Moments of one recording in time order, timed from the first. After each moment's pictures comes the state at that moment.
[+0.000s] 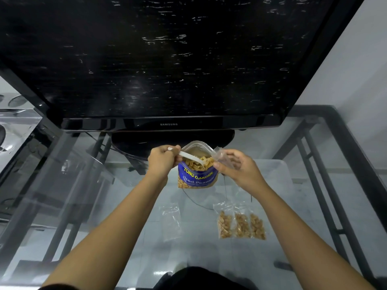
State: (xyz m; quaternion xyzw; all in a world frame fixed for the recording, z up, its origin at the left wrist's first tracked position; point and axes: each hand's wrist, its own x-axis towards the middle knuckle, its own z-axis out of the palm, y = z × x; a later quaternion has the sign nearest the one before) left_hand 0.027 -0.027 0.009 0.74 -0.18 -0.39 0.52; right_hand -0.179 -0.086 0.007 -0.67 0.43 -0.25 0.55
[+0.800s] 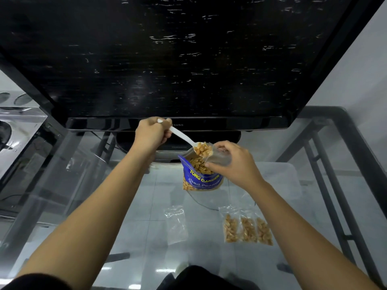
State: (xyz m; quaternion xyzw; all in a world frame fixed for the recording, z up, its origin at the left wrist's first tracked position) left_hand 0.075 -0.048 0.063 0.74 -0.23 -0.35 0.53; right_hand -0.142 -0.099 0.013 -0.81 0.41 -0.22 0.35
